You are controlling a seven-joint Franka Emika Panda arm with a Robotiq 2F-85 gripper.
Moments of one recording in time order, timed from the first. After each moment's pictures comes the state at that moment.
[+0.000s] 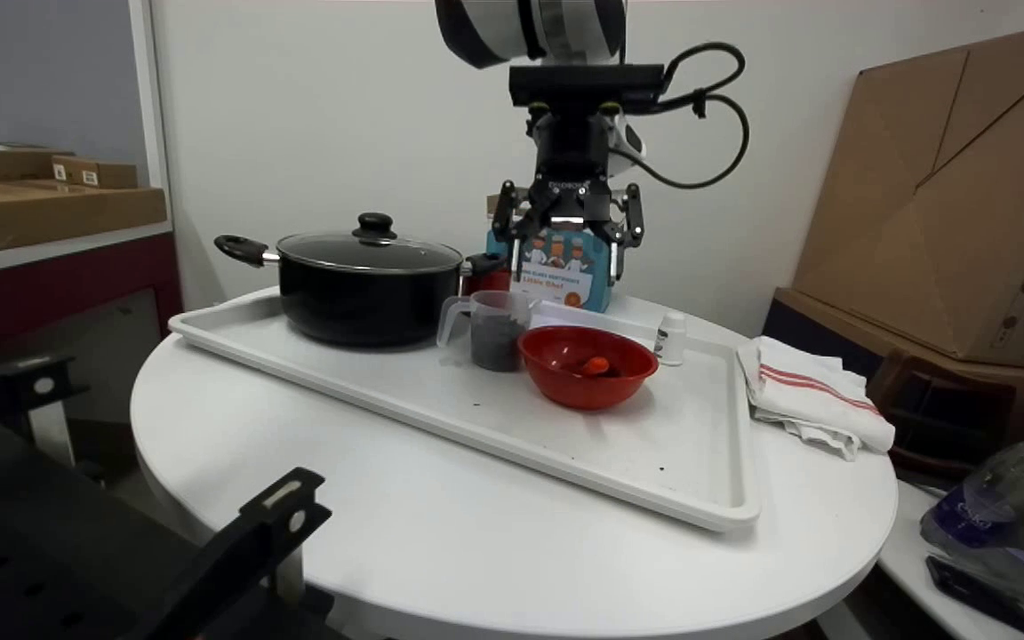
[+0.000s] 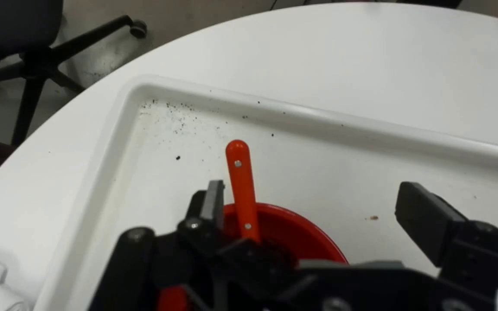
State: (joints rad) arm -0.09 0.63 -0.03 -1.74 -0.34 1.82 -0.17
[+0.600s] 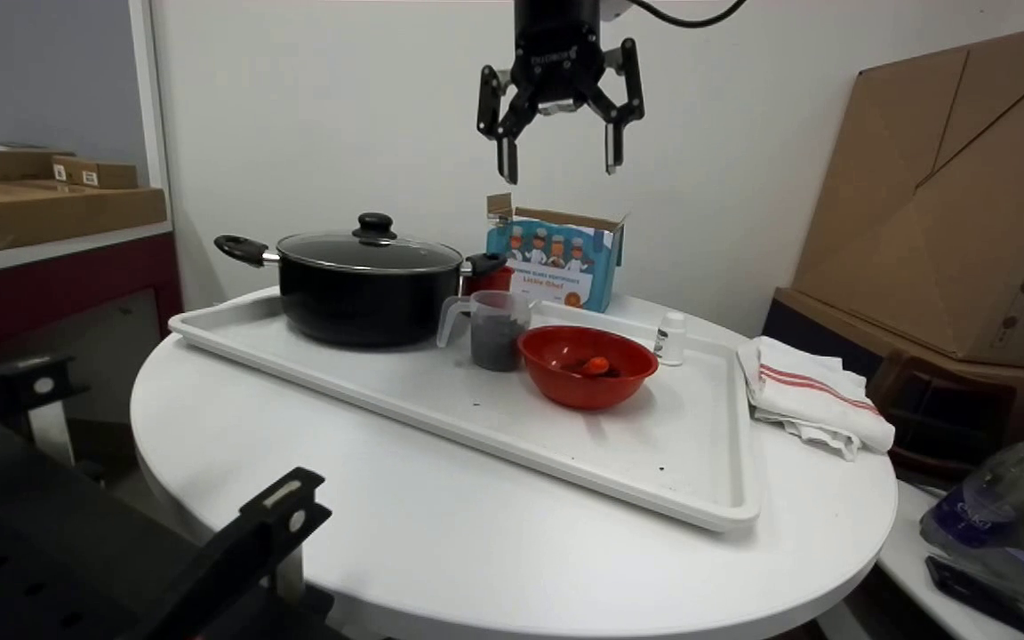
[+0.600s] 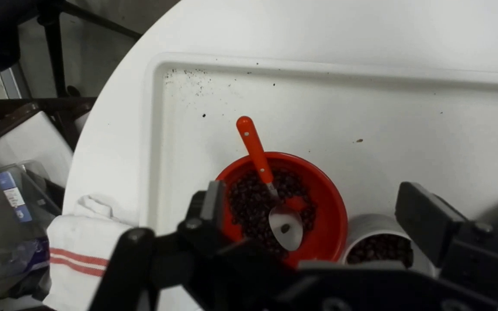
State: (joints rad) arm -0.07 0.16 -0.05 -2.18 -0.35 2.18 0.02
